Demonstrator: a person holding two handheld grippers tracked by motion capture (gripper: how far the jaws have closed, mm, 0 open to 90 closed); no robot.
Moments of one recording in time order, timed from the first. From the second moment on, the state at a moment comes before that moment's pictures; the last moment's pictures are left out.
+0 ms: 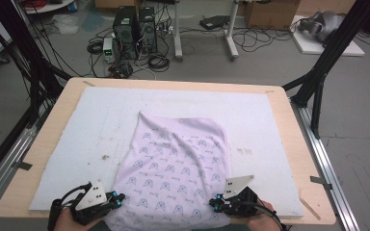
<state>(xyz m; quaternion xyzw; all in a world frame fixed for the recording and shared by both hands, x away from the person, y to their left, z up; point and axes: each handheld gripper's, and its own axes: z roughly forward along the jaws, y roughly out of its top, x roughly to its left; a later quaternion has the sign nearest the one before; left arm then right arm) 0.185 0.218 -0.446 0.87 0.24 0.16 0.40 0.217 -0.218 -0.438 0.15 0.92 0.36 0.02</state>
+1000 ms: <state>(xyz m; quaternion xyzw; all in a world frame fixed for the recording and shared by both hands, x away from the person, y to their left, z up) 0.172 0.229 -0.440 0.84 0.27 0.15 0.44 0.240 -0.220 -0.420 0.17 0.91 0.38 0.03</state>
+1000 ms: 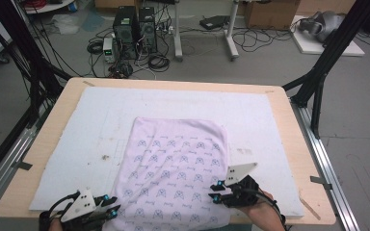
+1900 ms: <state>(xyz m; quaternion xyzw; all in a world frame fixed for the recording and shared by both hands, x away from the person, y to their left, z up) 0.220 0.224 -0.414 0.83 0.30 0.16 0.45 0.273 -0.230 -0.412 0.23 0.88 0.40 0.03</state>
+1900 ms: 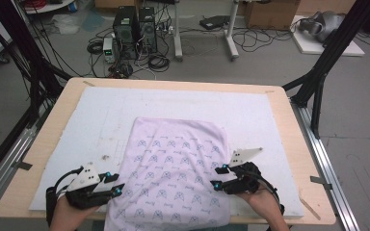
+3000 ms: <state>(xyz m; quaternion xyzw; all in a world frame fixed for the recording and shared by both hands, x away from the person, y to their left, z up) 0.299 0.202 -0.381 0.82 0.31 0.17 0.46 0.322 -0.230 -0.373 0.25 0.86 0.43 0.08</state>
